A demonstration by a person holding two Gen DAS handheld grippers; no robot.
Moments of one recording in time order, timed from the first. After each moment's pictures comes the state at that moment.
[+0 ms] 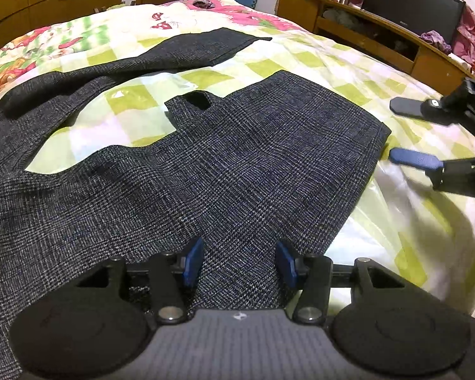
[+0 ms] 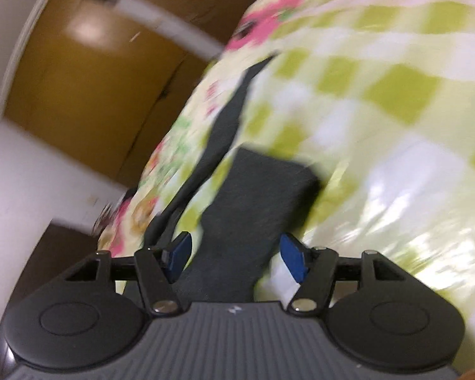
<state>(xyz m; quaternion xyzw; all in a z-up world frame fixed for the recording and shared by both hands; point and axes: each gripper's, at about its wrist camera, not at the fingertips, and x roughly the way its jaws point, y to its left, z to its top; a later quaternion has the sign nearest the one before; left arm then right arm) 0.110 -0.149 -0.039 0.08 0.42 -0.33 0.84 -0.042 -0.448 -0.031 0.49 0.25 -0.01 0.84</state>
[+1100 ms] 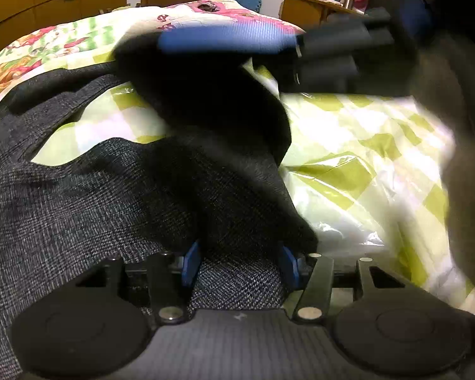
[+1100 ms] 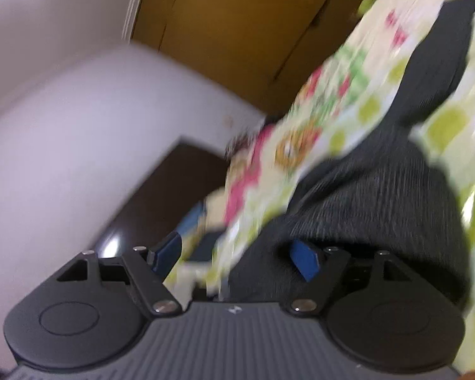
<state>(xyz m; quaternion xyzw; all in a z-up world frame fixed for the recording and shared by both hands) 0.102 -0.142 -0.041 0.07 0.42 -0.32 0.85 0.072 -0.317 0.010 0.41 0.25 0.34 0.81</state>
